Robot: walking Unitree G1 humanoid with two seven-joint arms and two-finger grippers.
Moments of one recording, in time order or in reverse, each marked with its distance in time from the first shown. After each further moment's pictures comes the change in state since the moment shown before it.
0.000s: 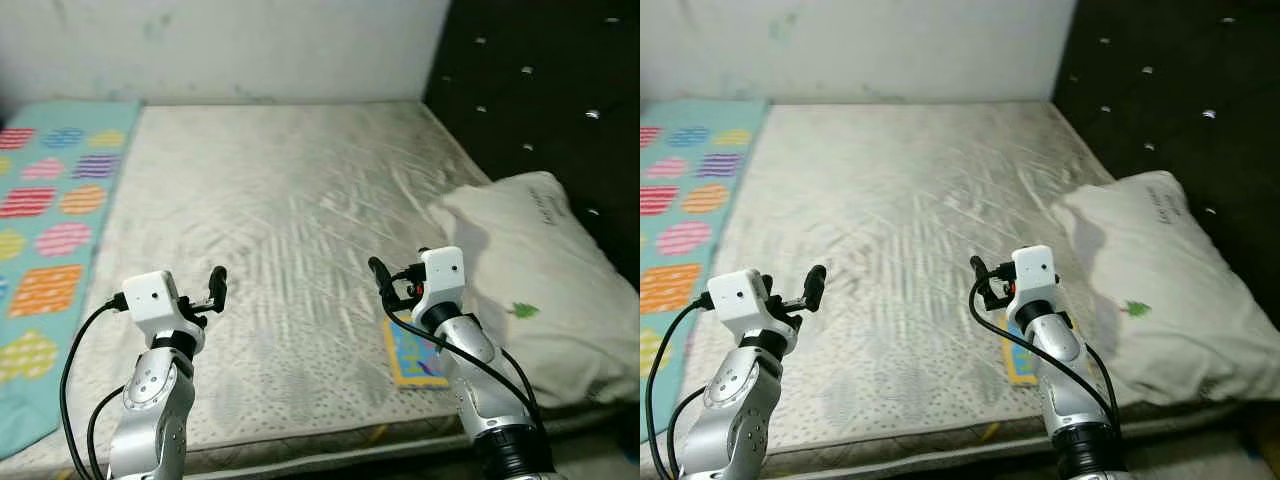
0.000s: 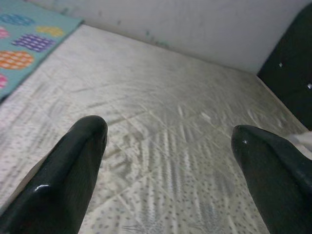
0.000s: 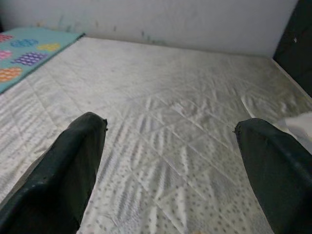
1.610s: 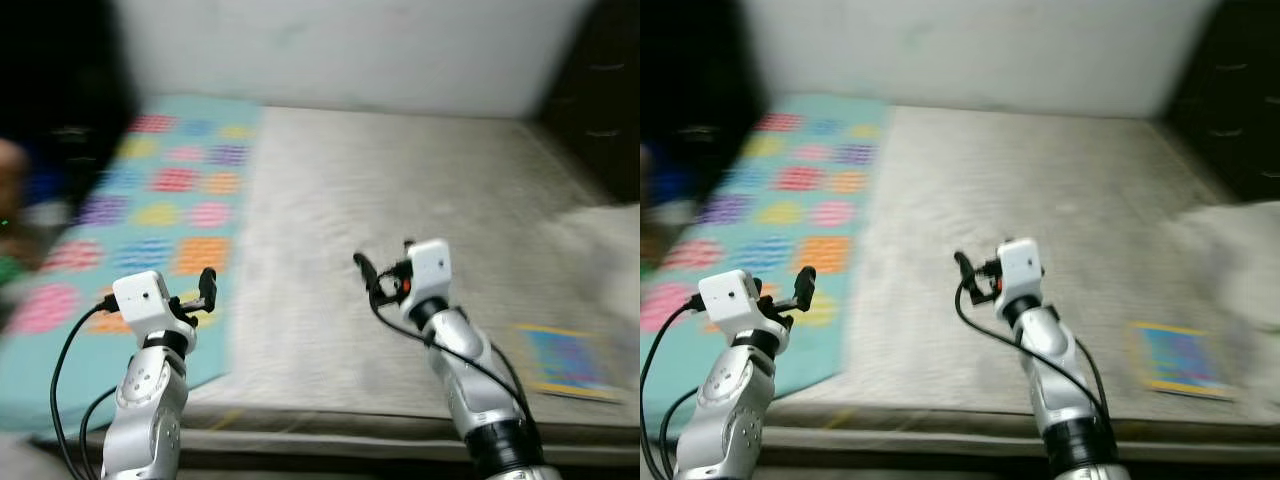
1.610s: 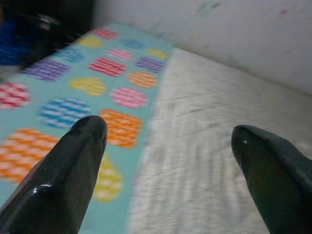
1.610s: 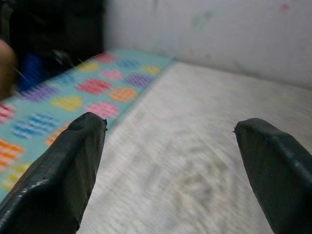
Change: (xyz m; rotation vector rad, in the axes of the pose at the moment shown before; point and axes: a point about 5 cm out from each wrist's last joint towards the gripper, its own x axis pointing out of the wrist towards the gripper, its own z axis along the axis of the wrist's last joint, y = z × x) left arm 0.003 0.008 -0.001 -0.007 0.010 0.052; right arm 0.009 0.015 0.015 -0.020 -0.070 0.073
